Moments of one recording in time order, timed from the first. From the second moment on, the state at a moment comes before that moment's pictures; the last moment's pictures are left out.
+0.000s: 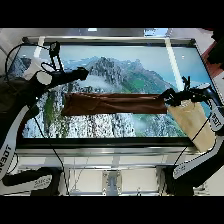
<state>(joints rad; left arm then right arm) -0.20 -1.35 1.21 0.87 -0.51 -1.17 -0.40 -1.86 1.37 -0.83 1.24 1.16</state>
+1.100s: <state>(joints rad) -0.54 -1.71 1.28 0.85 -0.65 -1.35 -0.13 -1.69 1.63 -0.54 1.46 1.17</state>
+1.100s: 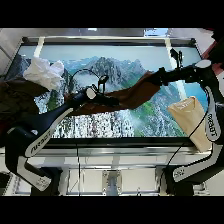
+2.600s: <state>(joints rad) 0.02 -1.39 1.55 1.41 -1.06 -1.52 0.61 -1.95 1.82 -0.37 0.61 1.30</state>
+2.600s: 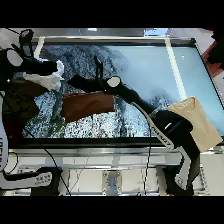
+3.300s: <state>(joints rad) 0.02 -1.39 1.55 1.41 -1.03 -1.51 0.26 -2.01 1.75 -0.83 1.07 1.58</state>
